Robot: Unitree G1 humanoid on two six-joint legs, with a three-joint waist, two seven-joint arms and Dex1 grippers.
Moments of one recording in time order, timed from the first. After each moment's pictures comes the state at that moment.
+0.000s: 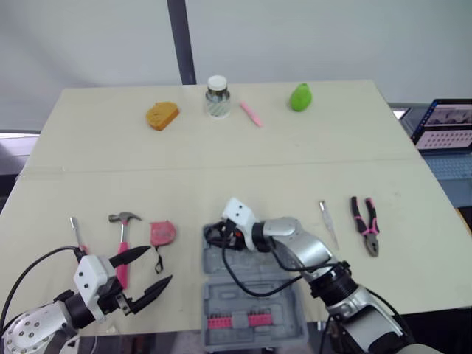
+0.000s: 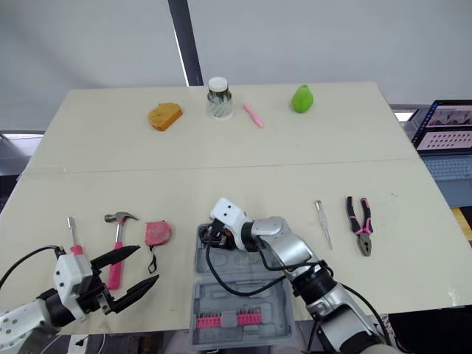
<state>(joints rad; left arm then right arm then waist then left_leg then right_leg) 0.52 0.57 0.35 -0.43 -0.47 0.07 -0.85 -0.52 -0.18 0.47 0.11 0.10 0.53 0.77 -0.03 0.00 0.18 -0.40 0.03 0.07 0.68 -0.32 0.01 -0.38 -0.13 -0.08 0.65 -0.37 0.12</state>
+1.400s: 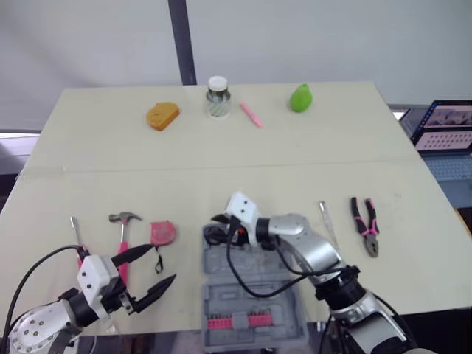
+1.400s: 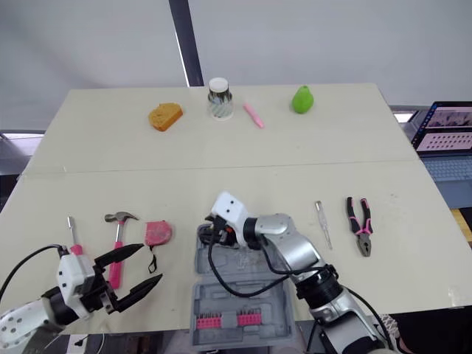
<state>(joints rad) 0.47 0.55 0.33 -0.39 -0.47 0.03 -0.88 -0.50 -0.22 0.36 -0.12 0.16 0.56 0.81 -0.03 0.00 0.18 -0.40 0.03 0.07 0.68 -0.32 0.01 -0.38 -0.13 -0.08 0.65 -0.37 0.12</state>
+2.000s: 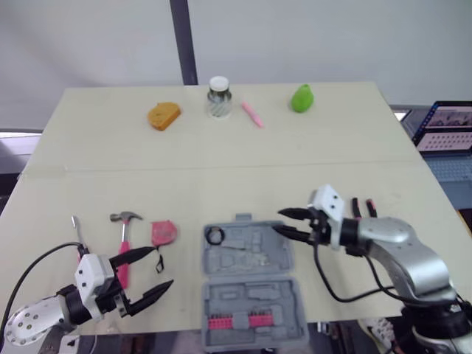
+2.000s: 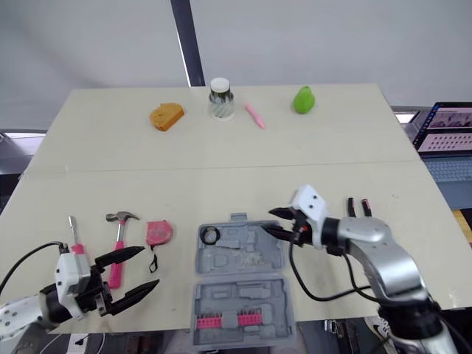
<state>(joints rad) 0.47 0.60 0.35 -0.34 -0.50 0.04 -0.98 -0.10 -0.67 -0.03 -0.43 0.36 0.56 0.92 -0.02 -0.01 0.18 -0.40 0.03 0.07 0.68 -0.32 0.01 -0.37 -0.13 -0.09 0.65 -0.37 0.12</state>
